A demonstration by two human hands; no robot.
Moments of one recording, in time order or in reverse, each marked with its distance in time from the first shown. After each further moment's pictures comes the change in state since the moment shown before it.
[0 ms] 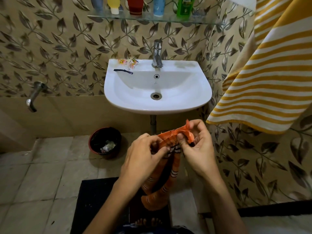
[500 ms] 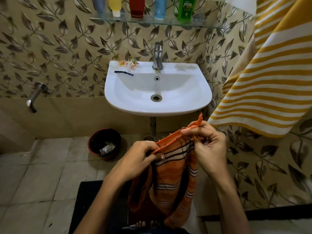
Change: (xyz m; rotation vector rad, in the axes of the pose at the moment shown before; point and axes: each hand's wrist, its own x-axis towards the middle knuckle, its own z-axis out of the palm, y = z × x) left_hand 0.020 -0.040 0.000 -0.172 -0.337 0.172; right_hand 0.009 -0.001 -0.019 -0.106 0.031 -0.197
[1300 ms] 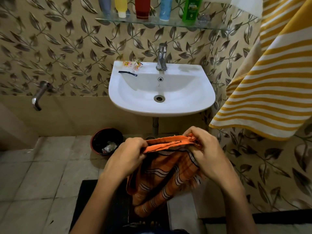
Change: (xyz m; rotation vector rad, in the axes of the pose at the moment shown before) left_hand -0.004 -0.019 -0.016 0.449 0.123 -0.149; right_hand -0.002 -0.012 -0.009 -0.519 -0.328 -0.025
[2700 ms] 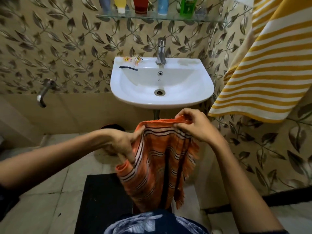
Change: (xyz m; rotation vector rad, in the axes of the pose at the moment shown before) left_hand 0.002 -0.001 -0.035 -0.375 -0.803 -0.337; right_hand 0.037 0.030 0.011 0.031 -0.149 0.176
